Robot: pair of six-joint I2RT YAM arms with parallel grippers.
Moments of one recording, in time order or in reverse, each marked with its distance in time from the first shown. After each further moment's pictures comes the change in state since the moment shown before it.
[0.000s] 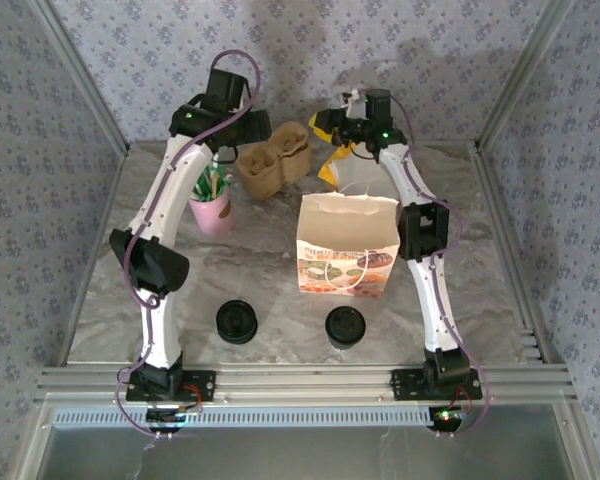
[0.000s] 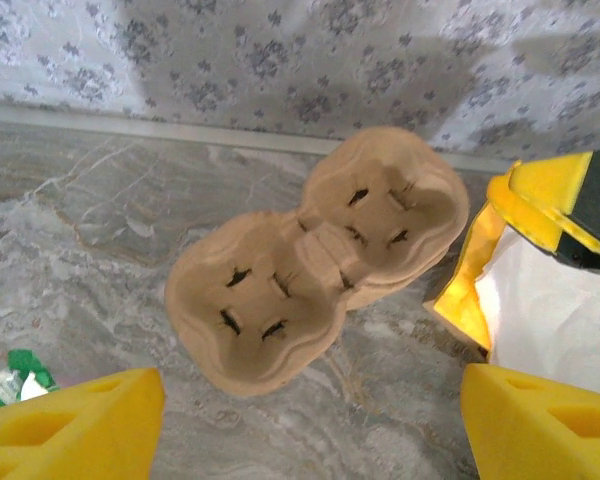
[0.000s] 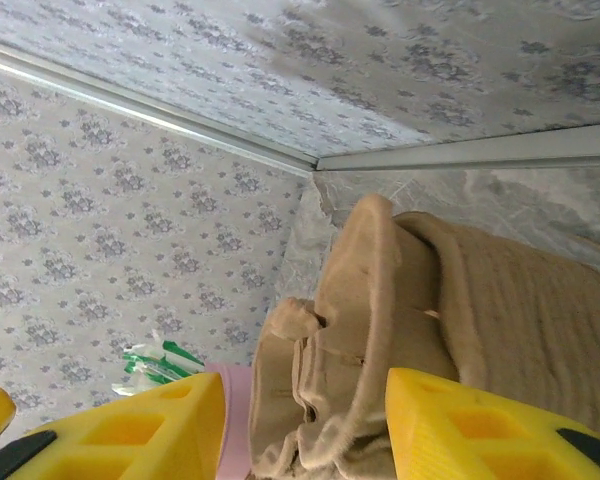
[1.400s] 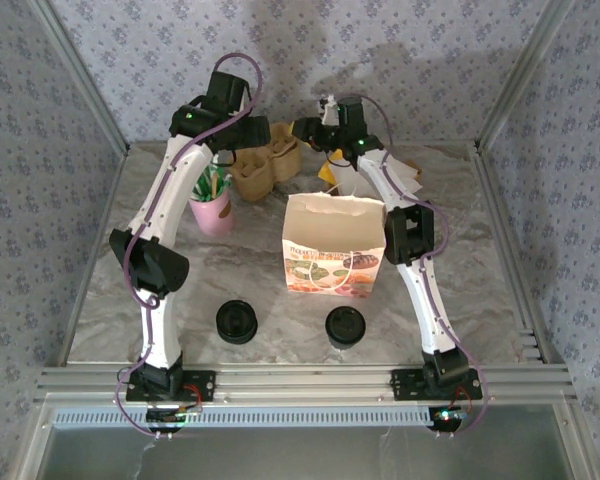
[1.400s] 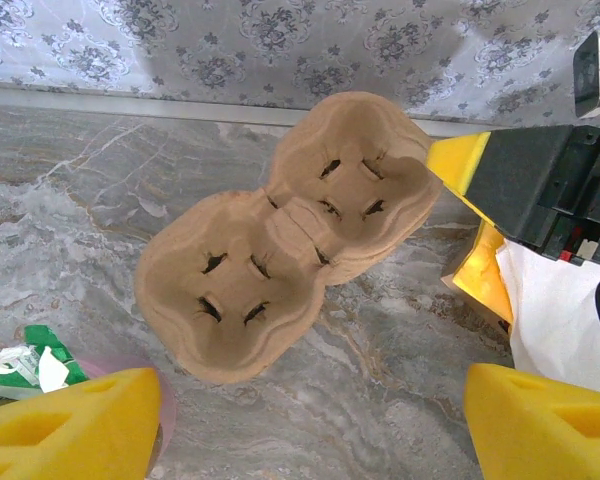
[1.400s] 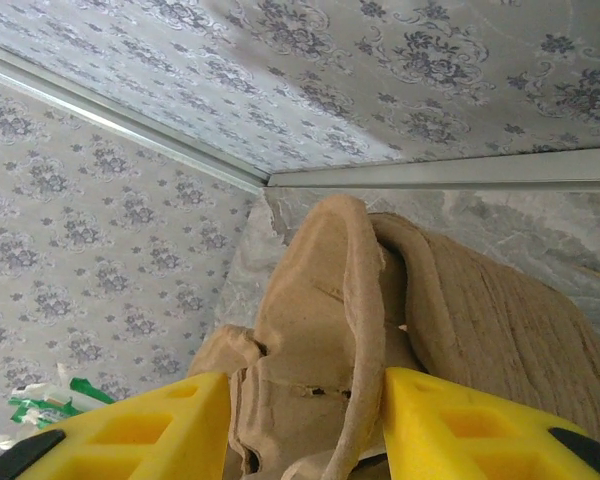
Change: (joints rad) left arm 0.000 -0.001 -0.001 -0.040 -0.002 0.033; right arm 0.101 -0.003 -0.032 0.009 0.234 -0.097
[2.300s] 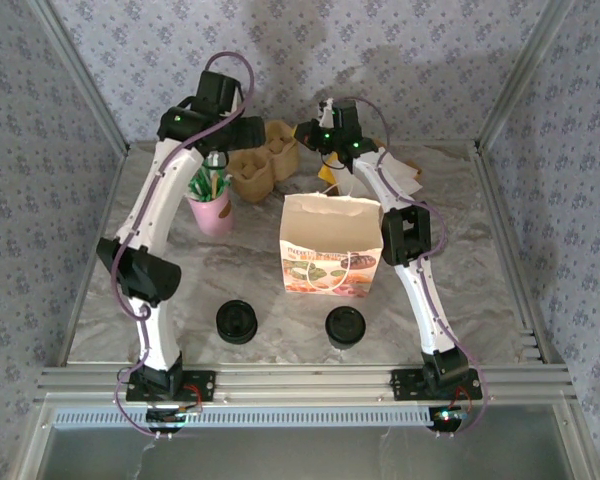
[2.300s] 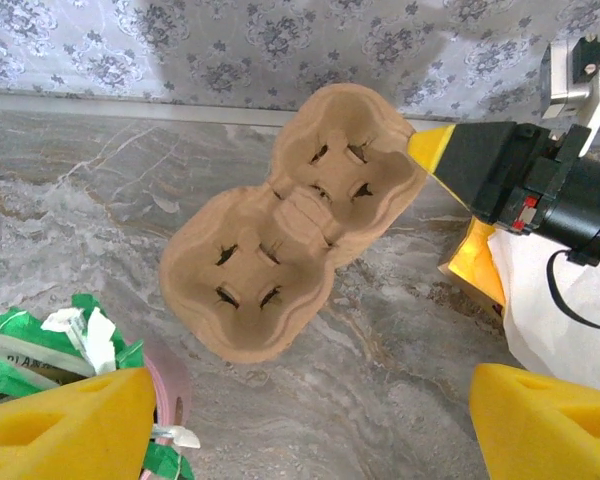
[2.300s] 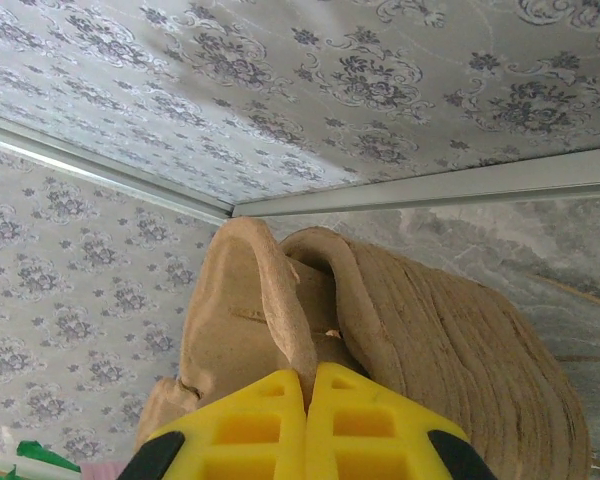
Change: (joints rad) left arm 0.008 -0.098 -0.079 -0.003 0.008 0.019; right arm 0.020 0.015 0.000 0.006 0.129 0.045
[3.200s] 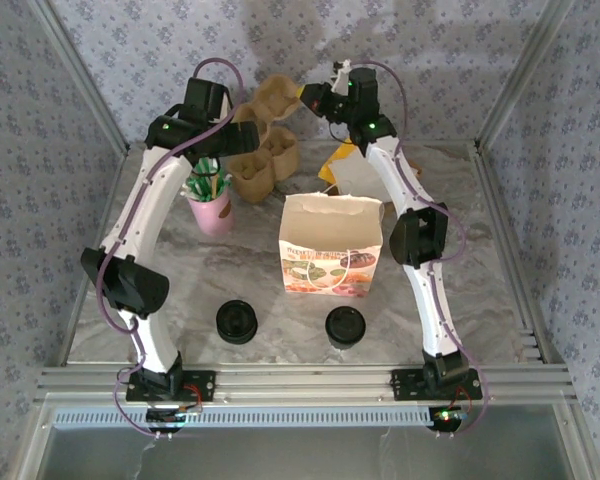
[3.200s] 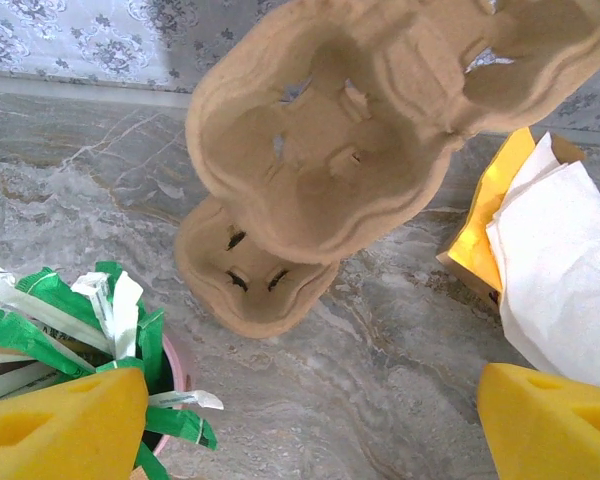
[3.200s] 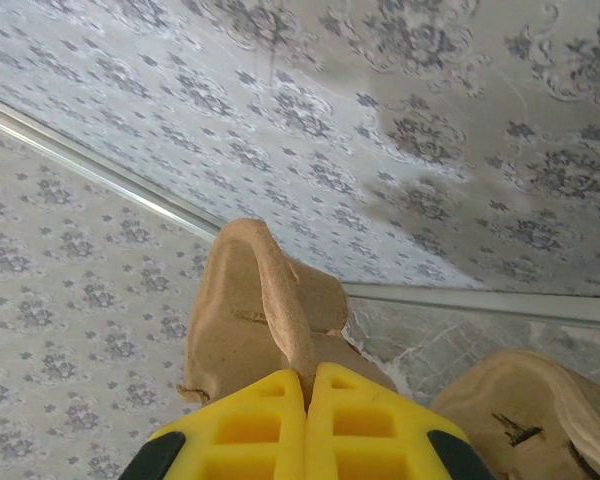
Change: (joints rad) left arm 0.026 -0.114 -0.164 0.069 0.040 -0.004; right arm -0.021 -0.185 0.015 0.067 -0.004 0.087
